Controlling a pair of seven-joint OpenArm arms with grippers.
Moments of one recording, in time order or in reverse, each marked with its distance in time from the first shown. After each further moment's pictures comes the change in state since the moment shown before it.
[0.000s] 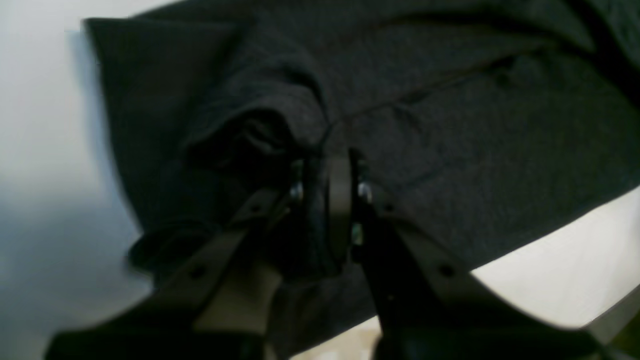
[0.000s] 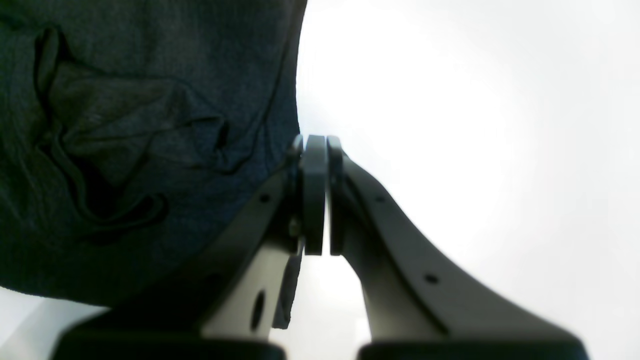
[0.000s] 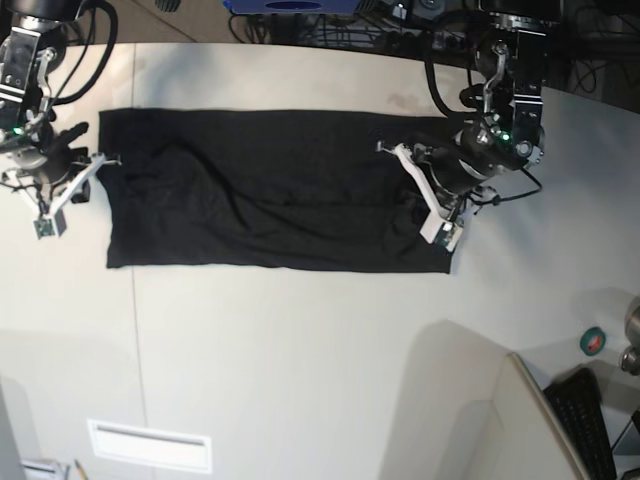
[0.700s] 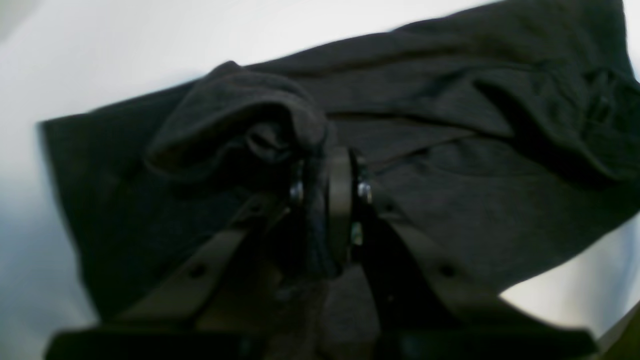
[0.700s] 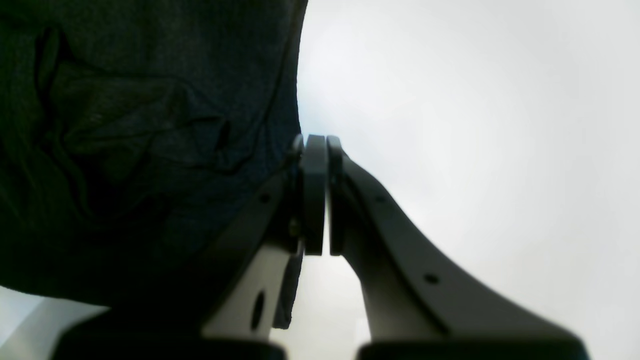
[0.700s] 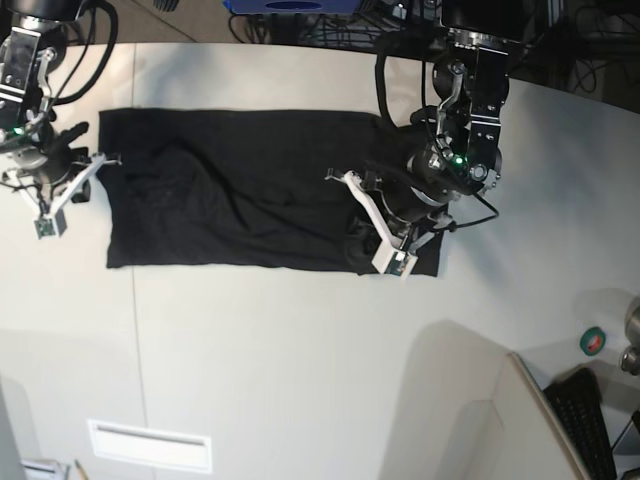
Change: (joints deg) left arm -5.2 5.7 6.1 -0.8 1.6 4.7 0.1; right arm 0.0 0.0 0.0 0.0 0.0 0.0 -0.1
